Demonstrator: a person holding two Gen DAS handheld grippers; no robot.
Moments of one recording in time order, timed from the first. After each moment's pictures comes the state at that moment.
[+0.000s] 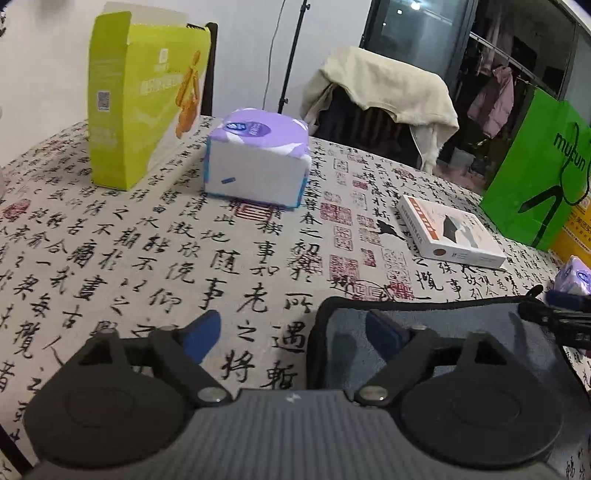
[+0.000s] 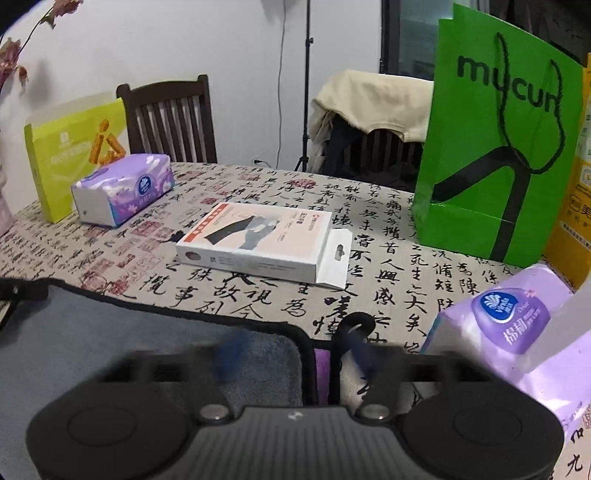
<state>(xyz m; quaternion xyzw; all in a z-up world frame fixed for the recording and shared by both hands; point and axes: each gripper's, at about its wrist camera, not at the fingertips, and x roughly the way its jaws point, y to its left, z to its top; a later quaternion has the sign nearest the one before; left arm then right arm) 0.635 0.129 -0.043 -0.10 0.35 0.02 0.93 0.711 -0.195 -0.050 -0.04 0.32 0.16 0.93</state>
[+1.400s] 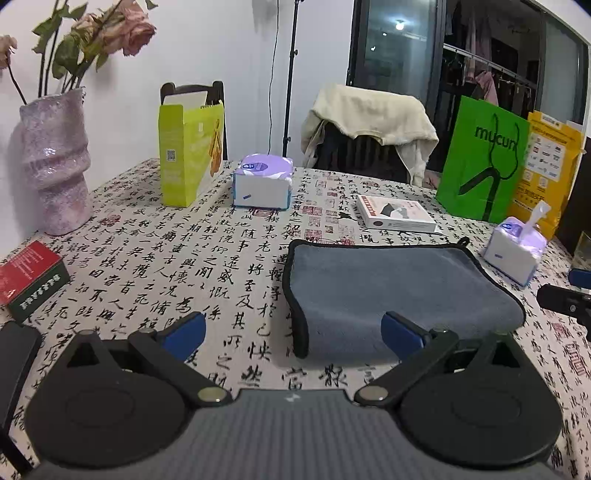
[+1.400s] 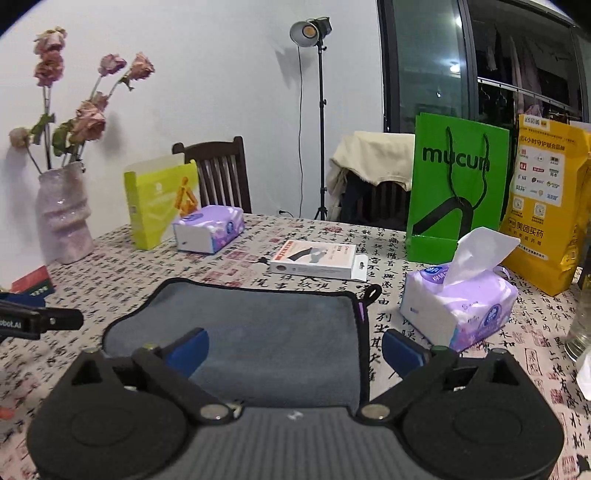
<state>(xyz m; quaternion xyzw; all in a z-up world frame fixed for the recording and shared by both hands) 0.437 0.072 0.022 -0.04 0.29 0.05 0.95 0.498 -0.218 0.020 -0.02 0.24 0.19 0.95</state>
